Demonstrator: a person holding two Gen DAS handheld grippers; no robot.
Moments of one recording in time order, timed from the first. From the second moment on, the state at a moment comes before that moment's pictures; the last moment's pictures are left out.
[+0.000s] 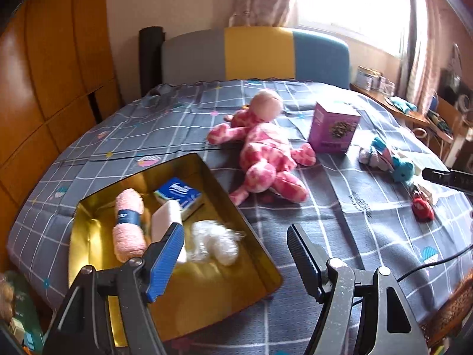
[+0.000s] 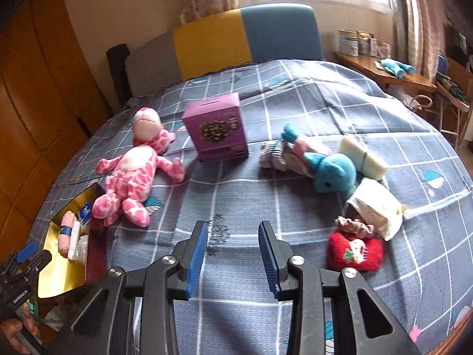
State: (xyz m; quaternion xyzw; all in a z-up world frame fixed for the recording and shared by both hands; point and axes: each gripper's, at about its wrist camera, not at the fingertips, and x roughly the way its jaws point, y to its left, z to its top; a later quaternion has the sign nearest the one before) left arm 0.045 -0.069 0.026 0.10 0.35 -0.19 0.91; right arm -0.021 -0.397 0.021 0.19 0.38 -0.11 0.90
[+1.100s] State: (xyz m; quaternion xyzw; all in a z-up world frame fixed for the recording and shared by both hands) left arm 0.036 -0.194 0.007 0.17 0.37 -0.29 0.87; right arm -0.077 -0.524 -0.006 0.32 0.29 -0.28 0.86
